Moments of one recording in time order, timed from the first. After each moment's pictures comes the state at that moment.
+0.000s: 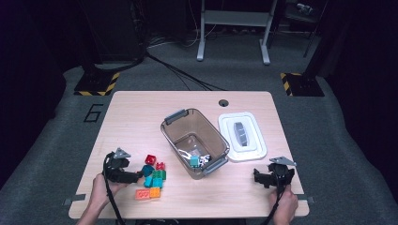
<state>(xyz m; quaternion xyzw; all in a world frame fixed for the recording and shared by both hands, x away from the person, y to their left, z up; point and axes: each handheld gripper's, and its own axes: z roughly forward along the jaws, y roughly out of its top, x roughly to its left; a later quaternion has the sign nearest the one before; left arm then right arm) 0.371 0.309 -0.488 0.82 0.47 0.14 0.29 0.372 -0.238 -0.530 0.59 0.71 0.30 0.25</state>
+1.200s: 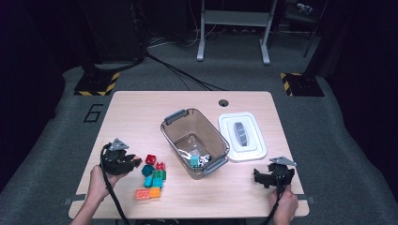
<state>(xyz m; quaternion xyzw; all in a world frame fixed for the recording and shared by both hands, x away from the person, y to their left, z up) 0.377 0.302 -0.439 0.81 0.45 0.15 0.33 0.372 -0.238 -0.530 0.59 0.71 0.30 0.25</state>
